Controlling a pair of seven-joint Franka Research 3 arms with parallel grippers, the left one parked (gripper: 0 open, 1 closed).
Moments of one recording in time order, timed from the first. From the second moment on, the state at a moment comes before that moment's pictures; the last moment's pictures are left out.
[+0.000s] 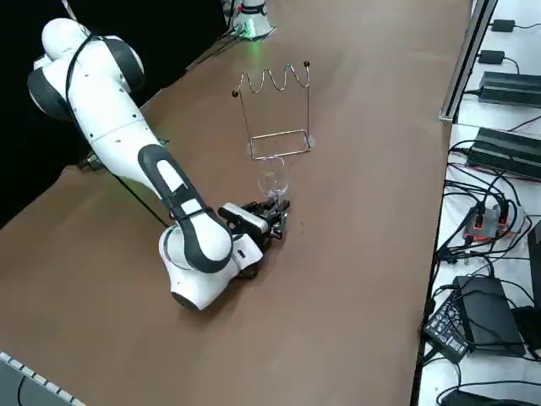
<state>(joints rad) -0.64 1.05 0.06 -1.45 1.10 1.48 -2.48</state>
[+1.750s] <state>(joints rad) -0.60 0.89 0.08 -1.32 1.06 1.46 -1.90</state>
